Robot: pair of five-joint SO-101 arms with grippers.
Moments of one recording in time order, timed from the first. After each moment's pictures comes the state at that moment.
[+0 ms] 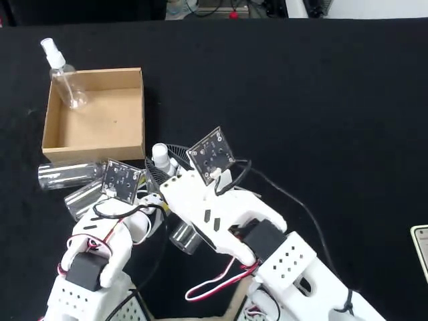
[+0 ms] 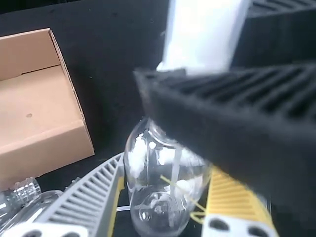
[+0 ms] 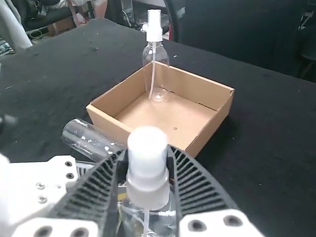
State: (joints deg) left arm 14.9 -104.0 87.3 49.8 -1.2; right arm -43.4 -60.0 65.4 24.3 -2.5
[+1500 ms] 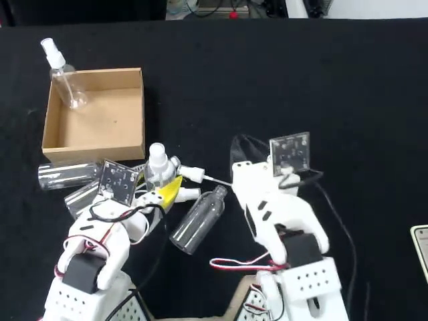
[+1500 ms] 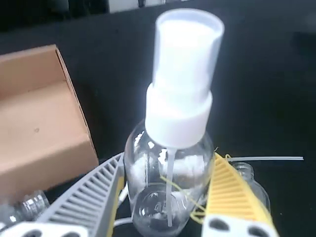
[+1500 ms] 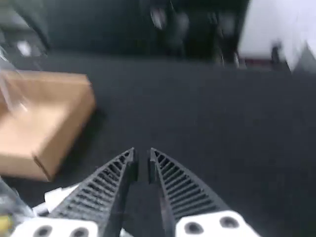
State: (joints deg) left arm 14.7 -104.0 85.1 49.7 -2.6; right arm -13.6 -79.4 79.1 32.6 -2.7
